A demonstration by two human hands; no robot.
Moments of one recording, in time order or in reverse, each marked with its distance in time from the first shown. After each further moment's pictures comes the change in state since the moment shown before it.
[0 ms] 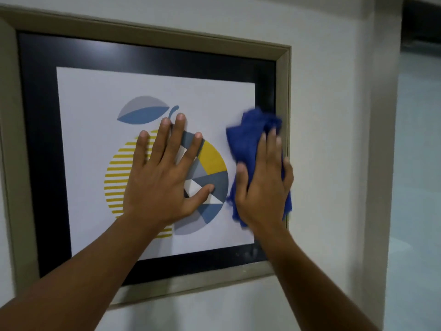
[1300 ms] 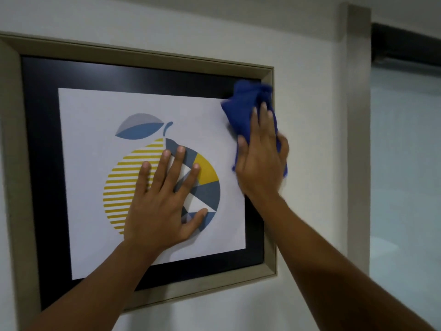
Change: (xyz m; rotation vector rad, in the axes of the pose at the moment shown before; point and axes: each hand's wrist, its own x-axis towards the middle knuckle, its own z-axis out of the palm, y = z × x) left_hand -0.021 0.010 0.003 -0.007 0.001 0.042; right_hand 0.073 -0.001 -0.009 -0.158 0.071 -0.098
